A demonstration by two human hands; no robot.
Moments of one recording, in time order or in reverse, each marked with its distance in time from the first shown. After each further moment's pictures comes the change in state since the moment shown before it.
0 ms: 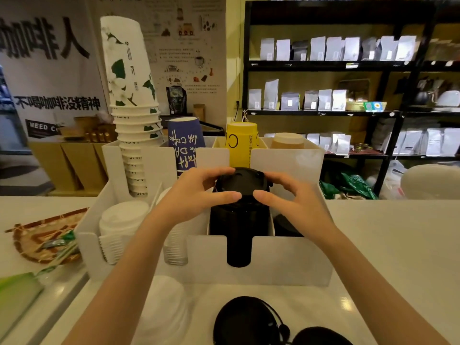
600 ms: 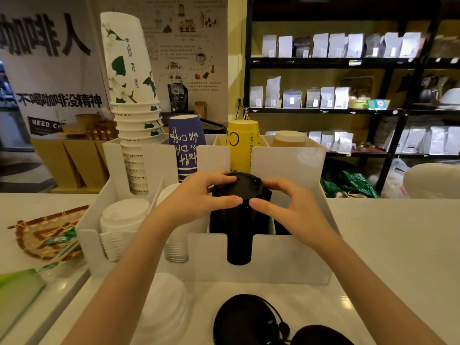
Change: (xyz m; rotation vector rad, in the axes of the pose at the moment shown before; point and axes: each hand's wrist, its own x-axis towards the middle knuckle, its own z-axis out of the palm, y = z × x) left_hand -0.001 -0.004 0.003 0.088 -0.075 -0.062; right_hand -0.002 0.011 0.007 -0.076 -0.033 0.011
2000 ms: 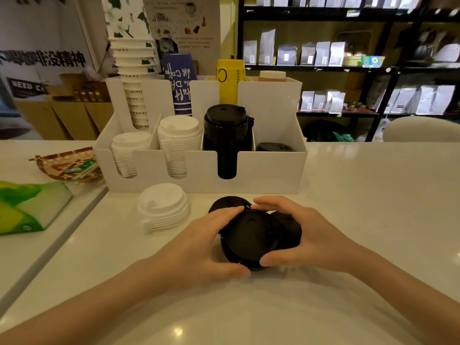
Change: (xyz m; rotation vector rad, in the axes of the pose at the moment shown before) left_hand -0.184 0.014 0.098 0.131 -0.226 0.102; right_hand -0.180 -0.010 -0.017 -0.062 -0.433 0.012
